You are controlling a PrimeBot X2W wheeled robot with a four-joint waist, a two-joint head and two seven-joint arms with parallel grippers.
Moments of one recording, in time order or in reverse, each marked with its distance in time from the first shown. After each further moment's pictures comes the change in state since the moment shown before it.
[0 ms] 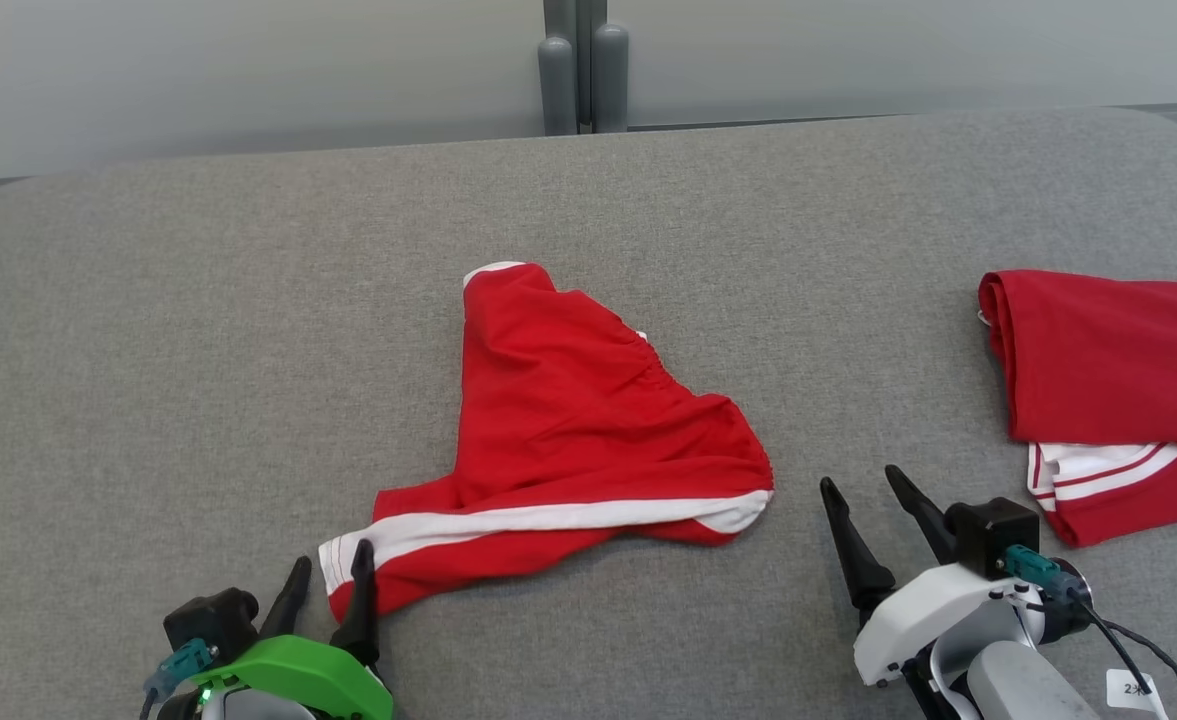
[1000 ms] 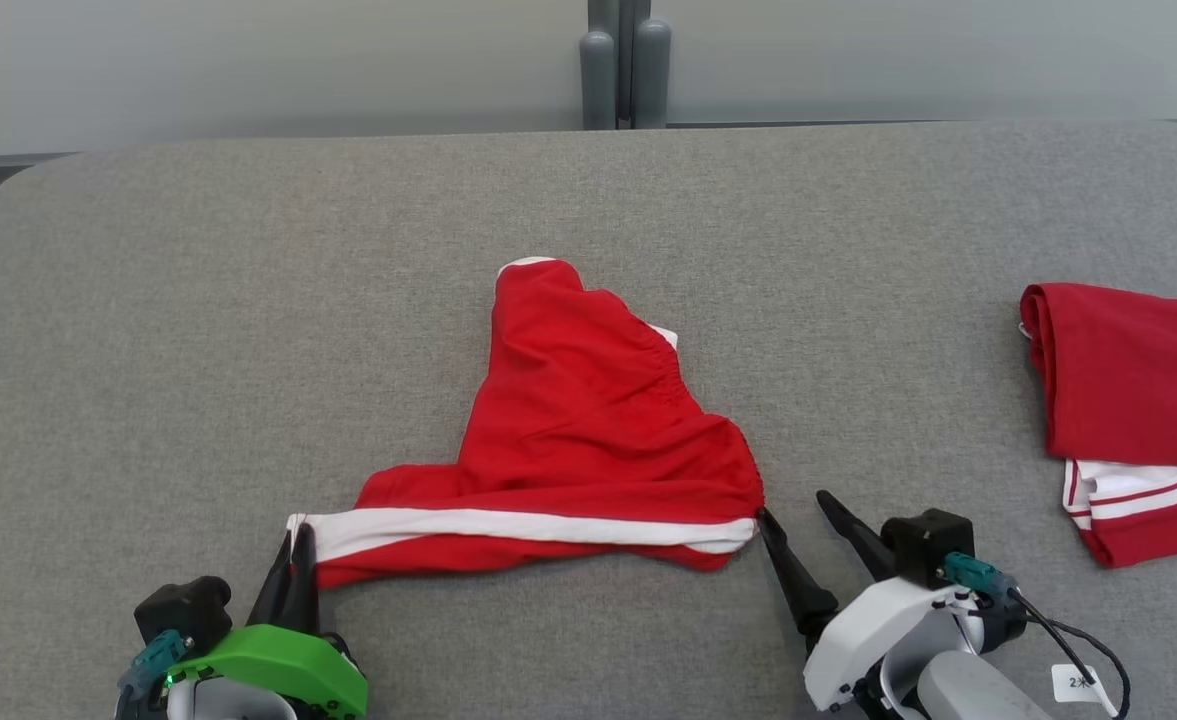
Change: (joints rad) left arm 0.014 -0.005 0.091 -0.076 0.129 0.000 0.000; right arm -0.039 -0.012 0.184 0.059 0.133 0.000 0.000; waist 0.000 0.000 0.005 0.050
